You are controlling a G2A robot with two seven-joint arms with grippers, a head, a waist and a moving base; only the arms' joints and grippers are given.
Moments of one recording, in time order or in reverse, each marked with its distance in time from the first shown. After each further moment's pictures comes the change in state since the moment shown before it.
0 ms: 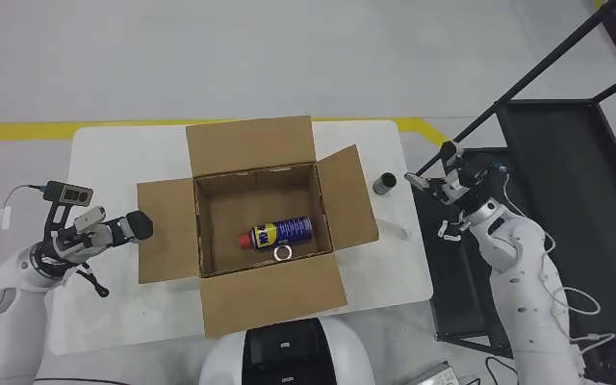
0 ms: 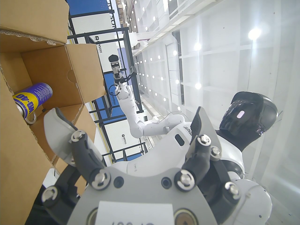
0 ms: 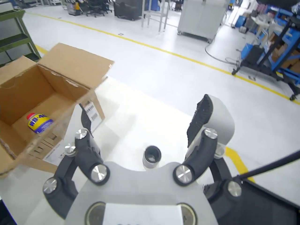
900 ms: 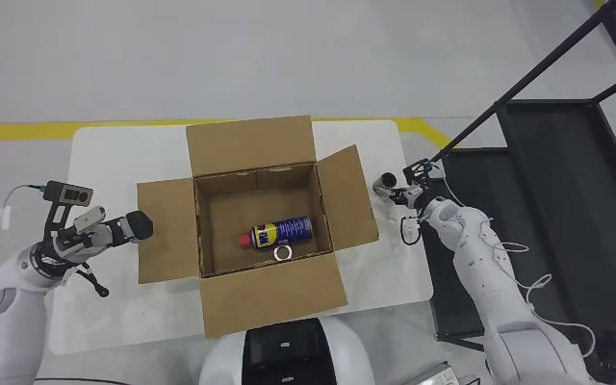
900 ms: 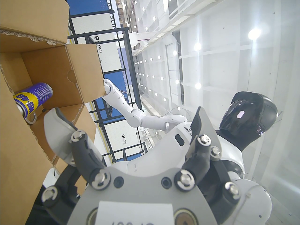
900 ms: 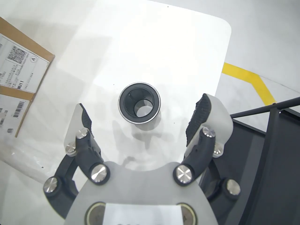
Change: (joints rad) left arm 0.000 0.000 0.000 0.000 0.000 0.000 0.000; right arm 0.408 -0.046 -0.336 0.710 -0.082 0.105 0.072
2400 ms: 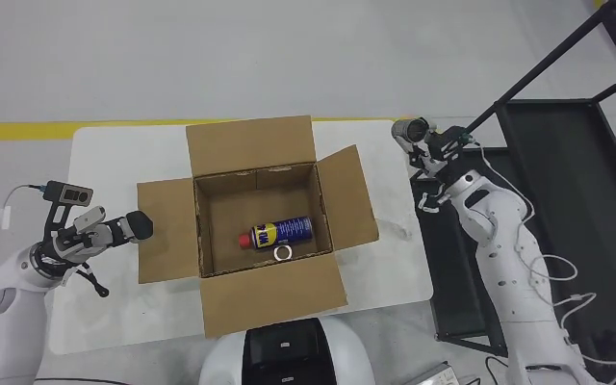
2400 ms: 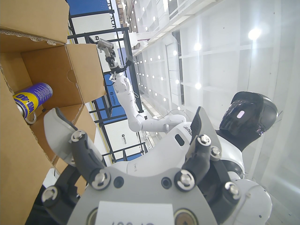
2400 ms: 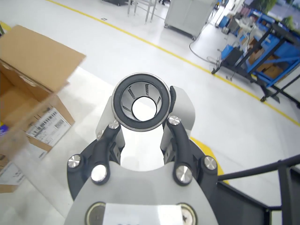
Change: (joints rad) left arm 0.000 0.000 0.000 0.000 0.000 0.000 0.000; right arm -0.272 0.074 0.188 -0.802 -0.051 0.050 -0.063
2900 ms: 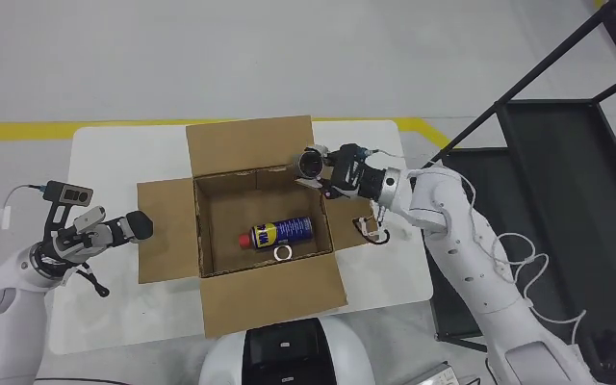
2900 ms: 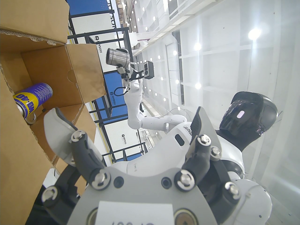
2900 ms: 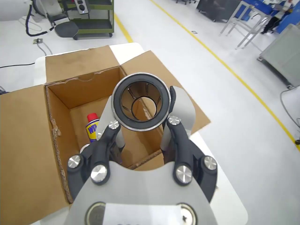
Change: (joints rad) left arm 0.000 0.000 0.000 0.000 0.000 0.000 0.000; right arm 0.233 -0.040 -0.423 -0.090 0.181 -0.219 0.321
